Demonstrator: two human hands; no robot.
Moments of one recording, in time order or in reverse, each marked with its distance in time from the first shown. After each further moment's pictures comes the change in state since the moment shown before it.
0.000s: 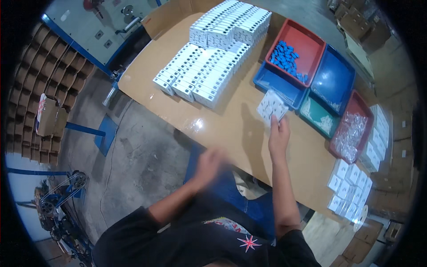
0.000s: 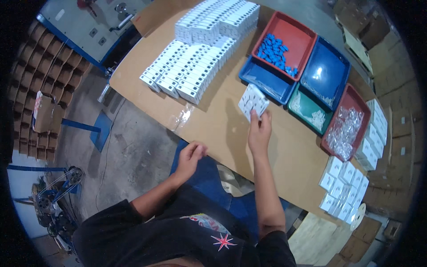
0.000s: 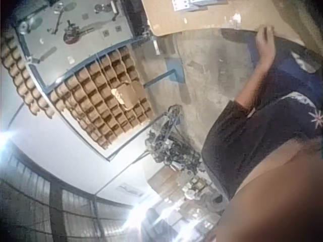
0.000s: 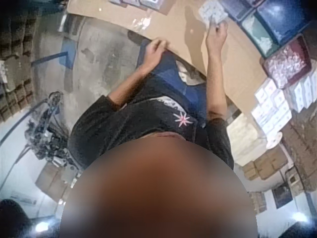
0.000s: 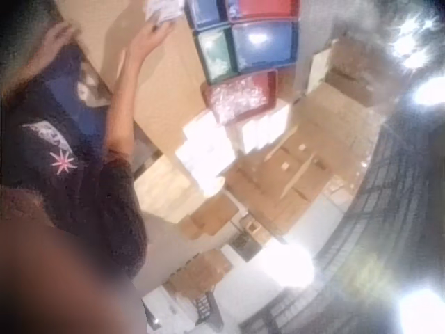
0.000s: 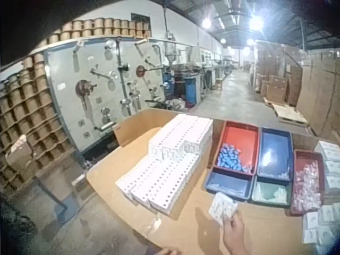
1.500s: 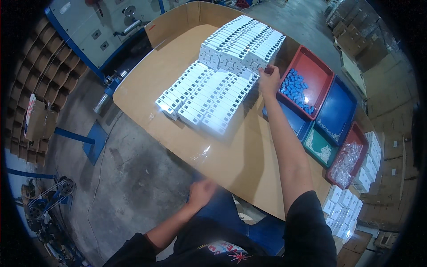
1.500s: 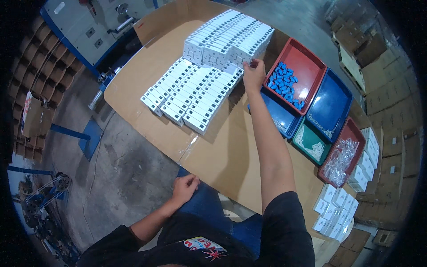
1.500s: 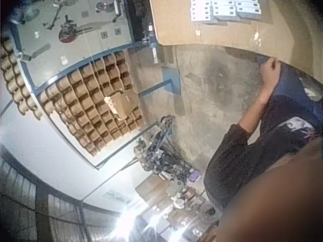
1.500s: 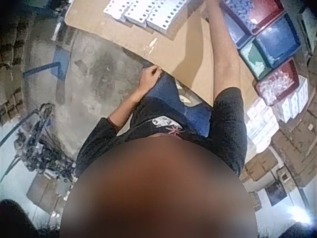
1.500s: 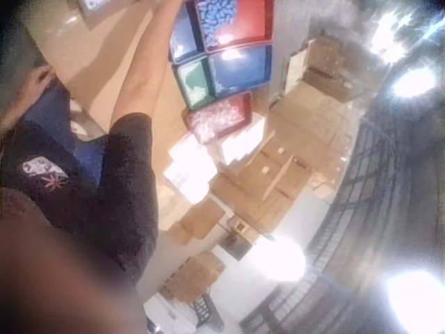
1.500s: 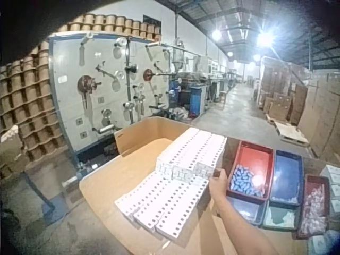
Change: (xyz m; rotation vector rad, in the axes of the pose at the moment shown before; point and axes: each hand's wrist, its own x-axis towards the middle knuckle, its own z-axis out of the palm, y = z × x) left_hand 0.023 -0.053 -0.053 0.493 0.135 0.103; right_hand 0.293 0.073 0.181 -0.293 0.160 -0.316
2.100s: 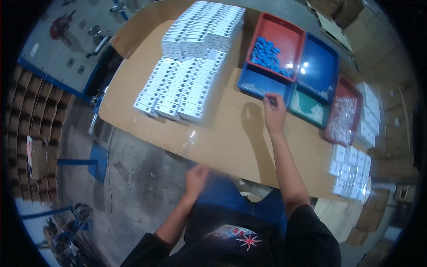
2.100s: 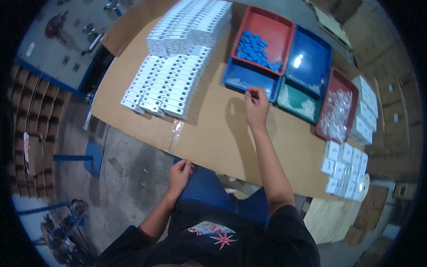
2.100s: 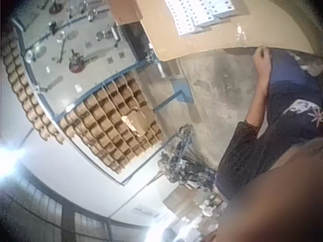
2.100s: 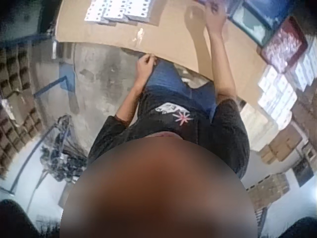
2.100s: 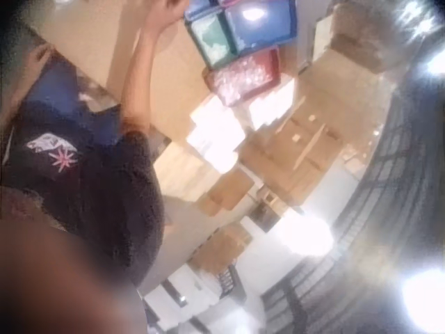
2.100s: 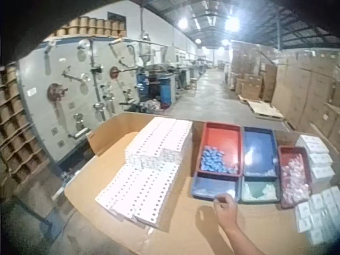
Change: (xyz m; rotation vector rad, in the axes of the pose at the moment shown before) left_hand 0.001 0.000 -0.002 -0.140 -0.062 -0.124; right_hand -0.162 -0.045 -0.204 0.161 -0.028 0.150
